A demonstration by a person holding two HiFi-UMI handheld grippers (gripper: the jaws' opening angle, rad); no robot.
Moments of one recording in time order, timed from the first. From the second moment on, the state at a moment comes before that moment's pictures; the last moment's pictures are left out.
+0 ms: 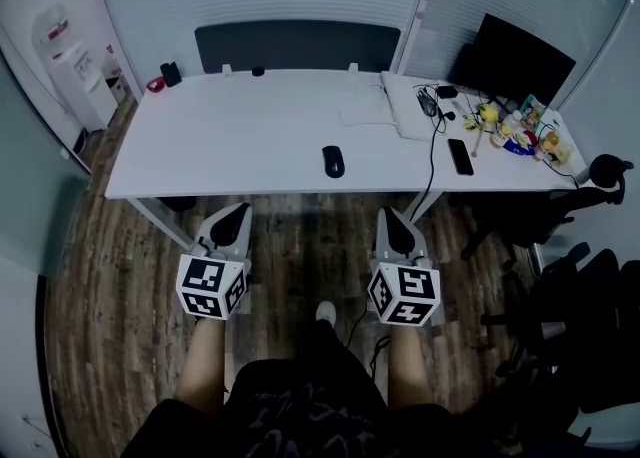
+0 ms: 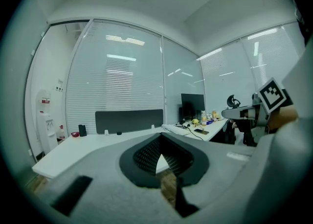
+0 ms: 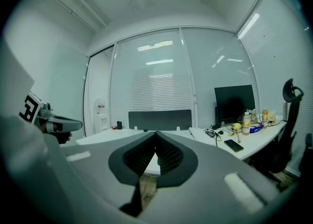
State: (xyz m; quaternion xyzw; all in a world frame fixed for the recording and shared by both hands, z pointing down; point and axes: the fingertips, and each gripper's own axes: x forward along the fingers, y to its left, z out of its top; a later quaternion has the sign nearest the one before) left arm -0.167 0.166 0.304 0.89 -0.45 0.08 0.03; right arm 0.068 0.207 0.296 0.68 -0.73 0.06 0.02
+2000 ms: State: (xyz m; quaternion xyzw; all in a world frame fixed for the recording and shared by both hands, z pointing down) left arm -0.038 -0.040 0.335 0.87 -0.48 0.12 0.05; right arm 0.185 -0.017 0.334 0.64 -0.76 0.11 0.02
